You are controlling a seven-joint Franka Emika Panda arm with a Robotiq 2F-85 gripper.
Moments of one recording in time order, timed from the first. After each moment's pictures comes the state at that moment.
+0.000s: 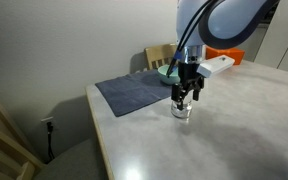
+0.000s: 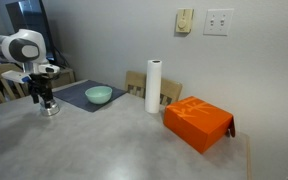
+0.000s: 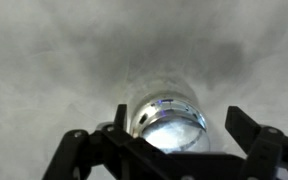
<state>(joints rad) 0.40 0.61 0.13 -1.83 -0.06 2.34 0.38</state>
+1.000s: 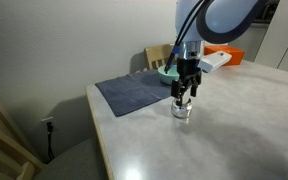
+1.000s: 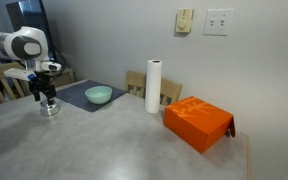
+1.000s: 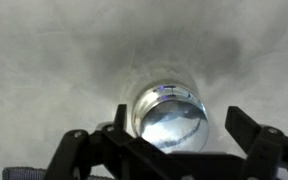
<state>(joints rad) 0.39 0.61 0.14 -1.80 -0.06 2.32 0.29</state>
